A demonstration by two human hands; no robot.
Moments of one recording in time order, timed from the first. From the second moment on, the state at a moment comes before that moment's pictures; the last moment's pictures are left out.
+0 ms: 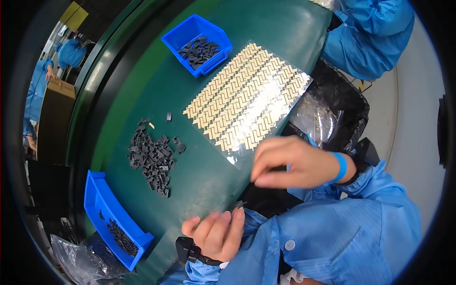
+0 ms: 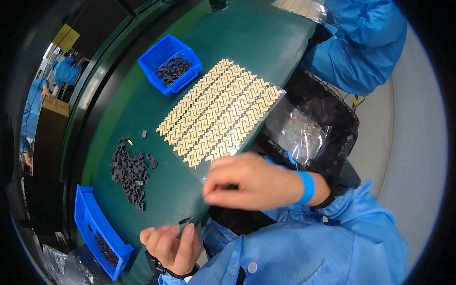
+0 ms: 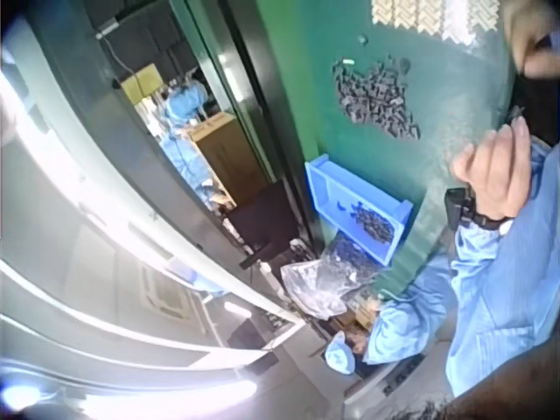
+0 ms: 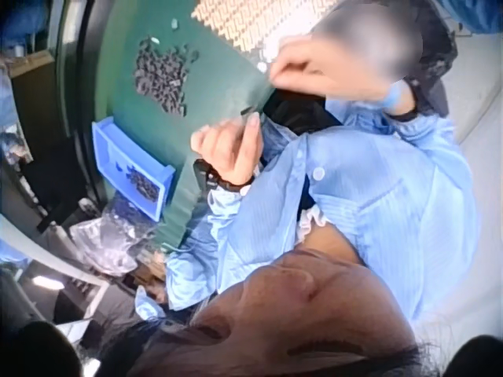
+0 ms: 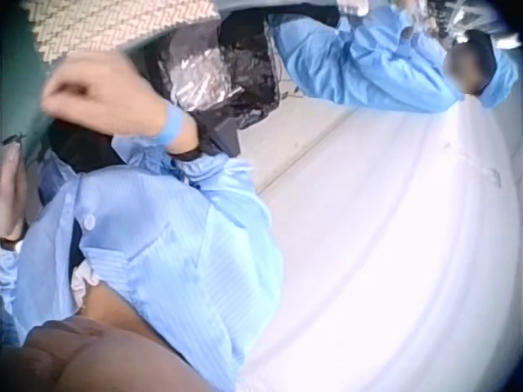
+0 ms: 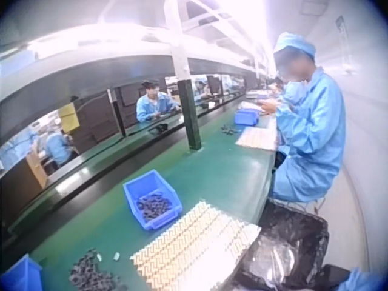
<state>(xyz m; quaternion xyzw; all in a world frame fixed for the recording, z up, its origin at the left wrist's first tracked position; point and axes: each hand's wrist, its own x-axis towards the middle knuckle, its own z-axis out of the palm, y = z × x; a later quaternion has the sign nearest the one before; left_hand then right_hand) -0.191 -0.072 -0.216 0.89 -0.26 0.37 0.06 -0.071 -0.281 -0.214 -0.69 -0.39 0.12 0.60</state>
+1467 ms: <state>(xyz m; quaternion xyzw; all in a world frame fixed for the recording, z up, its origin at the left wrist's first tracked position) -0.187 -0.097 -0.213 0.35 0.13 0.02 0.93 -0.090 -0.226 -0.232 -0.57 -0.40 0.05 0.72</state>
